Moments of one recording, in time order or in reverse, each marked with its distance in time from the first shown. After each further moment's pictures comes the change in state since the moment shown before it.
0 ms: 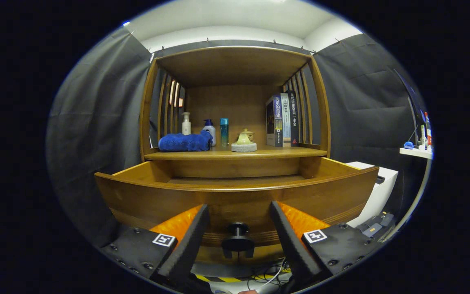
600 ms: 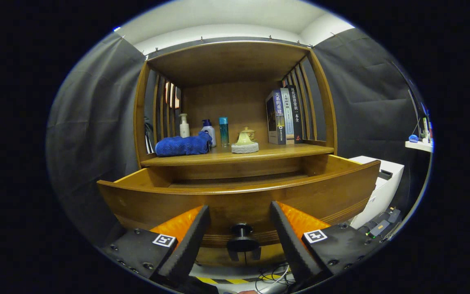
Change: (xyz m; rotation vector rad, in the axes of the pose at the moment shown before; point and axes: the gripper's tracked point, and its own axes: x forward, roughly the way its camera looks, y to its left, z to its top) arm 0.031 0.000 0.014 0.064 0.023 0.015
